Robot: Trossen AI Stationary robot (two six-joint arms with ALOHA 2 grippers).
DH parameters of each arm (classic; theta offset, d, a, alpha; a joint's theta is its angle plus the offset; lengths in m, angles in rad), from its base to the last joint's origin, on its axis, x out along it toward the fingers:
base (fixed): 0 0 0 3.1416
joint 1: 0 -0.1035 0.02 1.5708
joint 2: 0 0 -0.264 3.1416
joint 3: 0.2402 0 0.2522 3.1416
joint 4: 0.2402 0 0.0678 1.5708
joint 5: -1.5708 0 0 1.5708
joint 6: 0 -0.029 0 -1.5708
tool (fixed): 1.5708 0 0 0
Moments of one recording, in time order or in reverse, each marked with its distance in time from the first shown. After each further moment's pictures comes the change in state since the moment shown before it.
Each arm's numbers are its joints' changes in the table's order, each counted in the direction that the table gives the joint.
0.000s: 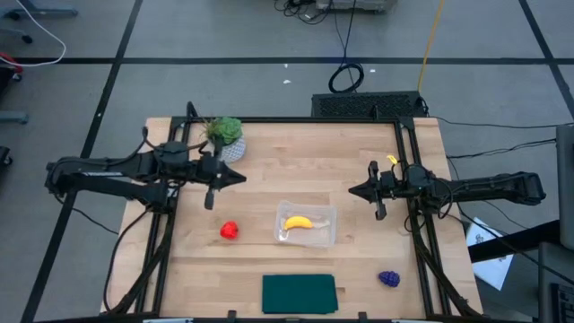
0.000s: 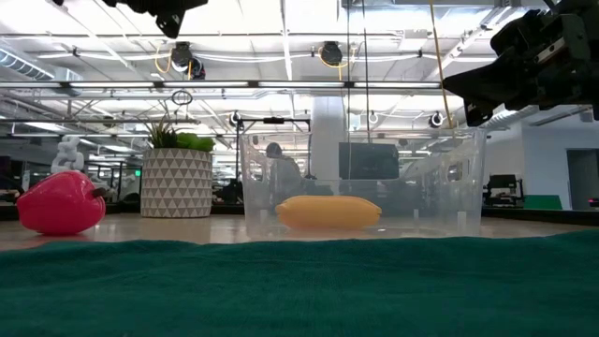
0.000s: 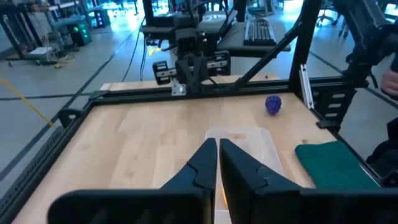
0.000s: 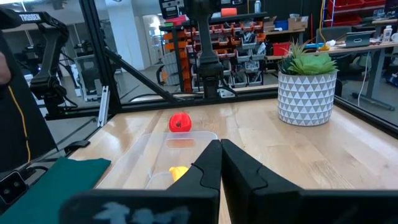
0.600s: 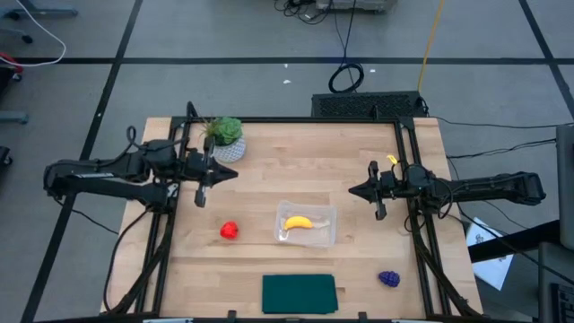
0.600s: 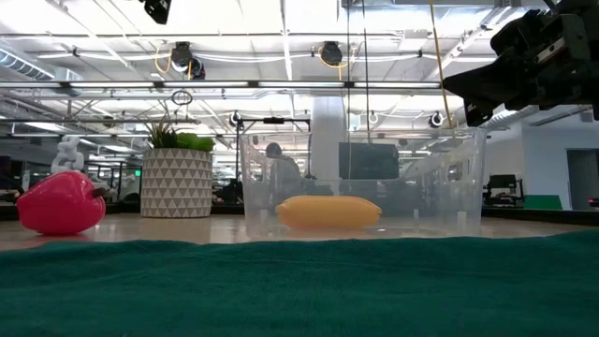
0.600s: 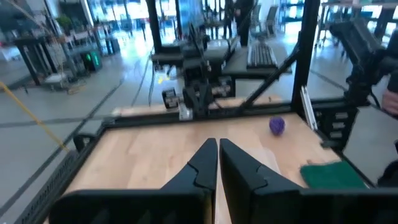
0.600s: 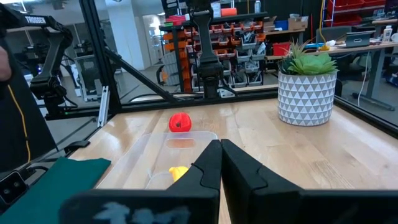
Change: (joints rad) left arm 0.001 -0.095 -0.010 -0.020 0.018 -0.018; right arm 0.000 0.000 0.000 0.000 0.000 0.000
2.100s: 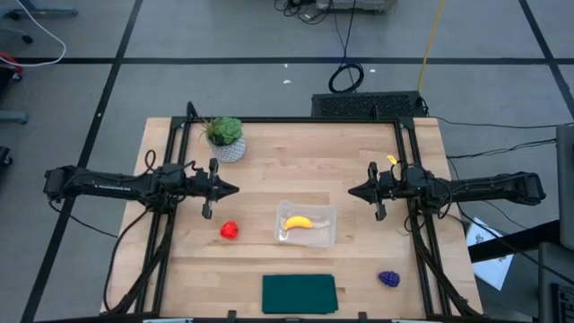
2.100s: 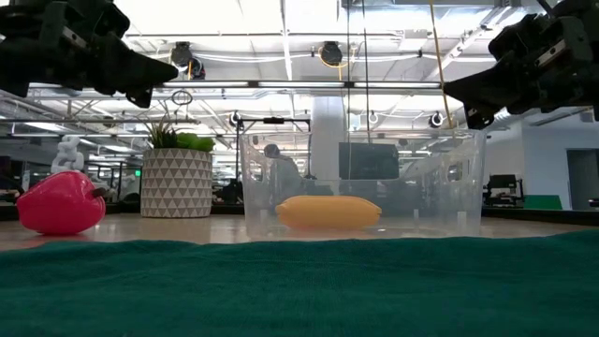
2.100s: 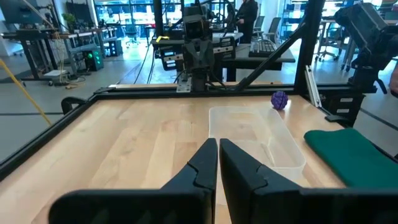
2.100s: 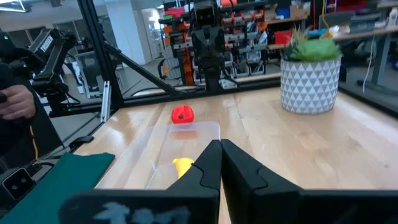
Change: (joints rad) left arm 0.000 -0.112 -0.577 -0.516 0.002 0.063; right arm 0.000 0.000 0.000 0.036 0.007 -0.036
